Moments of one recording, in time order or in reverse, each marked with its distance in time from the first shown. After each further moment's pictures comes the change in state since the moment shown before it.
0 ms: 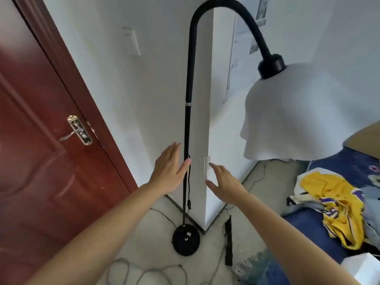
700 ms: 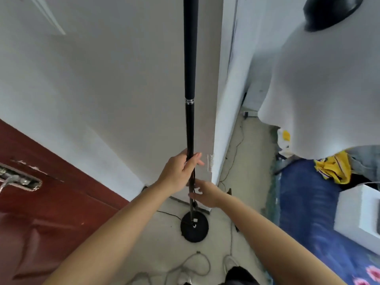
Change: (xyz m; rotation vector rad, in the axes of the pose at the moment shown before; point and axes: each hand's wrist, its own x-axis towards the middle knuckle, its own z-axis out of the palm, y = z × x) left_hand 0.128 -0.070 0.024 -0.436 -0.381 0.192; right_hand 0.120 -0.030 0.116 0.444 -0.245 0.397
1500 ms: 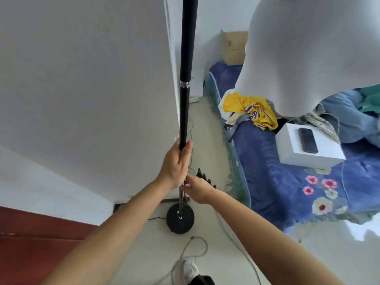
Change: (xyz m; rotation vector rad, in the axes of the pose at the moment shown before) left_hand -0.039 0.012 0.019 -0.321 -0.197 0.299; right_hand -0.063 -0.019 0.070 0.139 0.343 0.246
